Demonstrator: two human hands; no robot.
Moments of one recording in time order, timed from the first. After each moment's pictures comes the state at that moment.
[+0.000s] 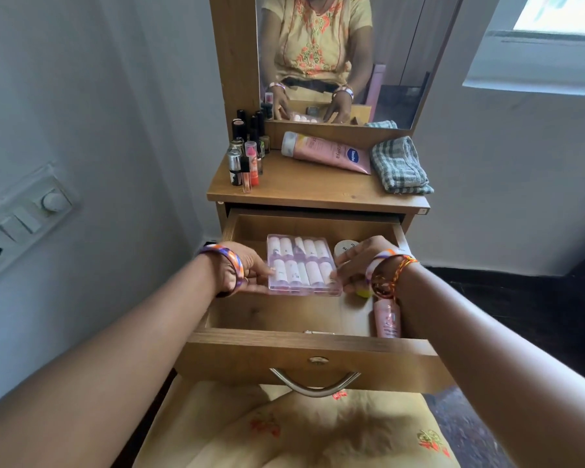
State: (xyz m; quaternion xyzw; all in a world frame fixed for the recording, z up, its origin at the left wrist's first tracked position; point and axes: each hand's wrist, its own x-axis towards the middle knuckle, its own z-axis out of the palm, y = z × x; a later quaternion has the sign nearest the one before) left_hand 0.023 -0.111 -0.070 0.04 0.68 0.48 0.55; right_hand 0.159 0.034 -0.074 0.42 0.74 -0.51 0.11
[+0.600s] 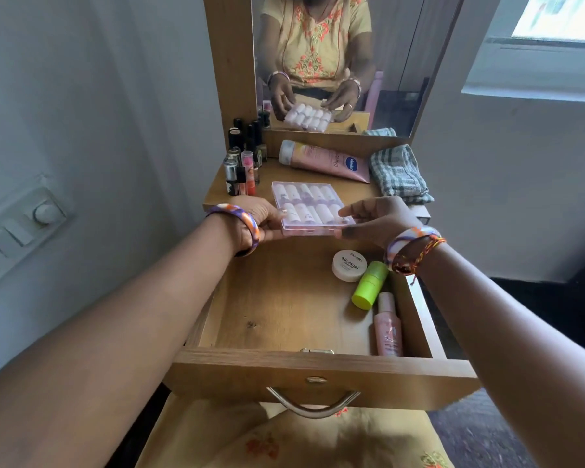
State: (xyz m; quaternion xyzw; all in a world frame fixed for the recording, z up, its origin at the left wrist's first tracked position) left_hand 0.010 -0.061 -0.025 0.08 0.64 0.61 0.46; right_hand 0.153 0.060 -0.043 0.36 0.78 -0.48 -0.18
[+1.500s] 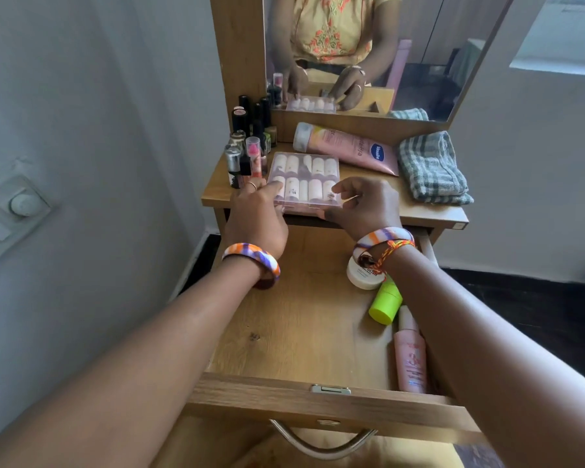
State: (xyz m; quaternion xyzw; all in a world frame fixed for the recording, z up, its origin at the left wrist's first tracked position) left_hand -0.007 -0.041 -0.077 0.33 0.87 0.35 -0.06; right_hand 0.086 0.071 -0.066 0.37 0.84 -0.29 -0.27
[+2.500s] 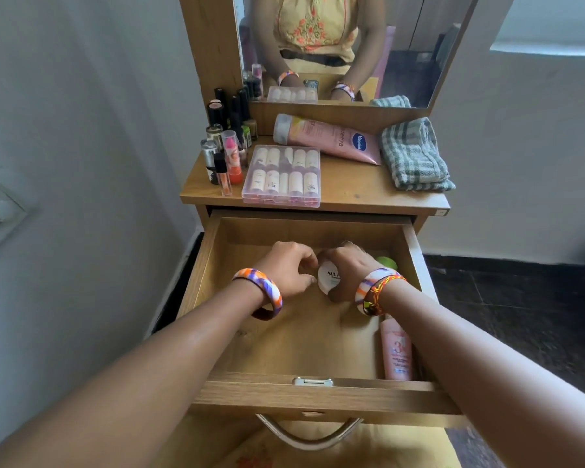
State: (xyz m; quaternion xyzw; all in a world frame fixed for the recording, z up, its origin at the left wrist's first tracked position) left_hand 0.028 -0.034 -0.118 0.51 0.81 0.19 0.22; right_hand 0.127 0.064 -0.123 0.28 0.94 -0.16 0.10
